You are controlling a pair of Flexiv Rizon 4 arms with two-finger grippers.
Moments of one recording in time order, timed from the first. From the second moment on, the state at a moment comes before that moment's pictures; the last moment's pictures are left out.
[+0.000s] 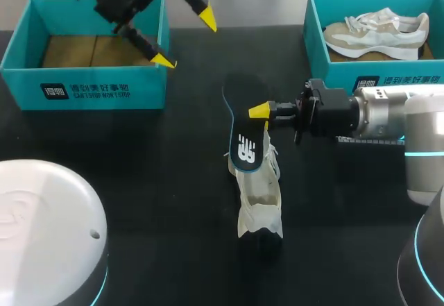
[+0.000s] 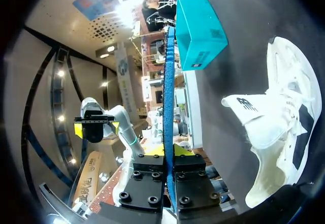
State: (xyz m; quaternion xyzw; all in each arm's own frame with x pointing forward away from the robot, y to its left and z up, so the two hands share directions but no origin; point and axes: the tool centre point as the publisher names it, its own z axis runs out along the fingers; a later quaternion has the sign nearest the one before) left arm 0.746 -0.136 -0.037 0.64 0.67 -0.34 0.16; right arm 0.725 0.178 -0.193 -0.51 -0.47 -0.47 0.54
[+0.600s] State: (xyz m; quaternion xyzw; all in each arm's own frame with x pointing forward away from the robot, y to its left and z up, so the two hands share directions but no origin) left arm 0.777 -0.193 -0.044 0.69 0.70 -0.18 0.04; right arm 0.725 0.178 -0.194 -0.51 -0.47 -0.47 0.54
